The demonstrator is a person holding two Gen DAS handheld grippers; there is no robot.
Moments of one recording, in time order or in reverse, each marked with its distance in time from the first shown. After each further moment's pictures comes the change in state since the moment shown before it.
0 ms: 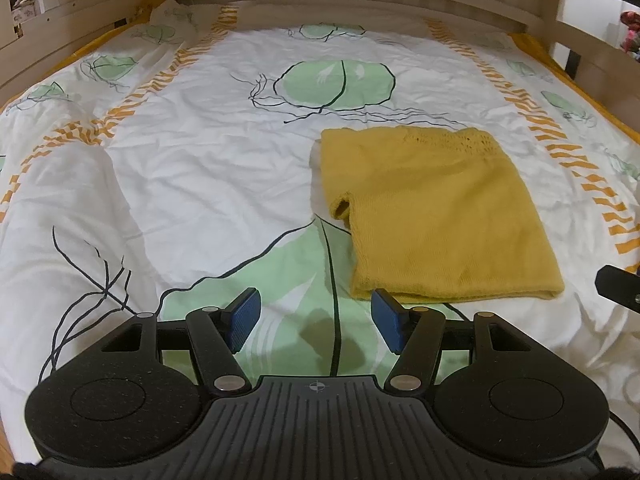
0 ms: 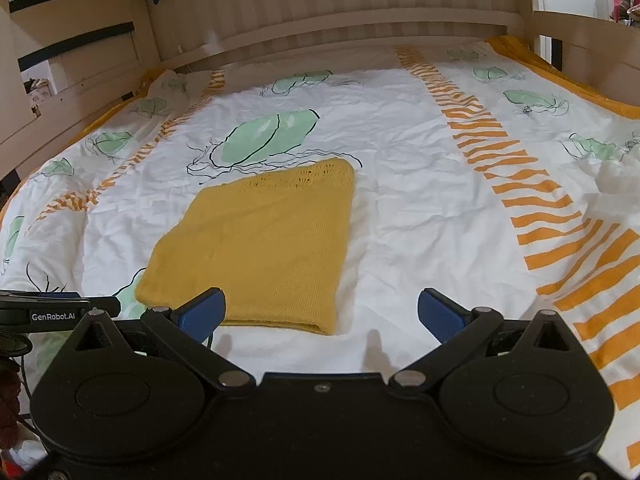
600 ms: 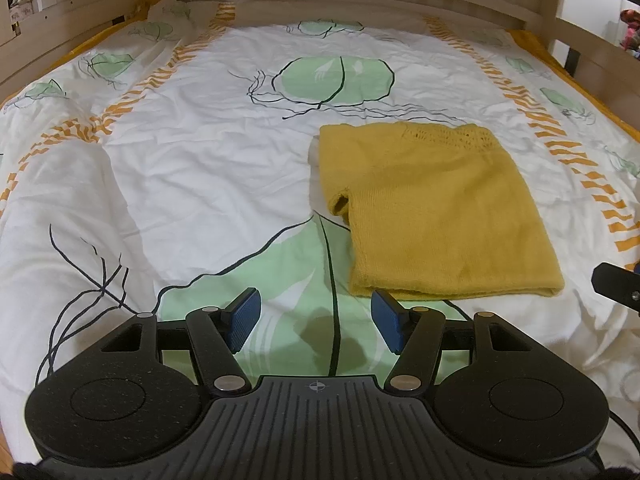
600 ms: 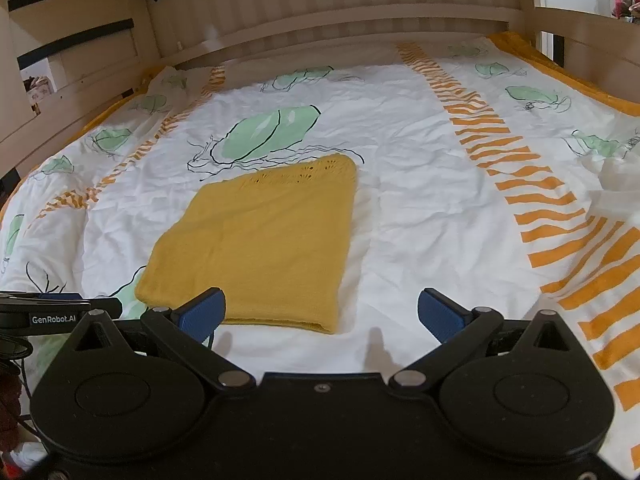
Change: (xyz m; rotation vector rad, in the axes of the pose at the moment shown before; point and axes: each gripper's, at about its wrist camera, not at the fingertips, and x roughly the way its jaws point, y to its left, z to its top) left arm 0.002 0.000 0.000 0.005 0.013 -0.005; right arm 0.004 0.001 0.001 0.001 0.013 0.004
